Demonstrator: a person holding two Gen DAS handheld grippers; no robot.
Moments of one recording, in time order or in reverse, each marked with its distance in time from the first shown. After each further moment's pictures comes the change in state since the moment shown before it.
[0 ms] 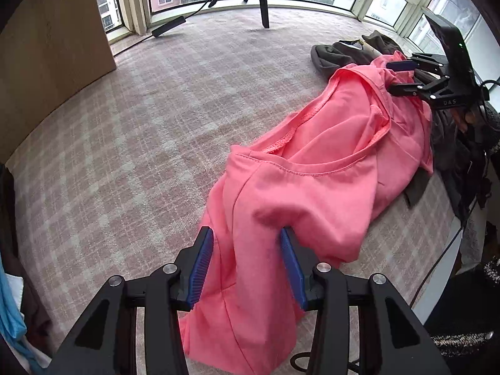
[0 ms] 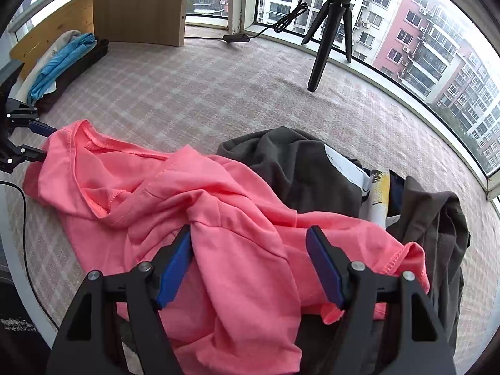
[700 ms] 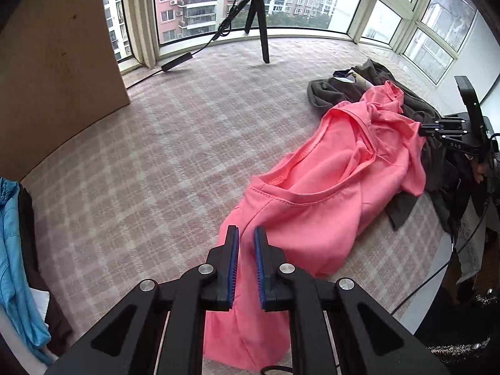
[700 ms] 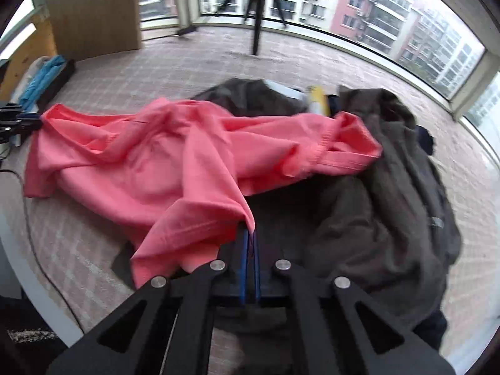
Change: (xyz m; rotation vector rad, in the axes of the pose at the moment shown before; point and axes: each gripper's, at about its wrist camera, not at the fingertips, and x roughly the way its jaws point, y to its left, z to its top) left arm -0.050 0.000 0.015 0.010 -0.117 0.039; right arm -0.054 -0.006 -0.069 0.243 0.087 -0.170
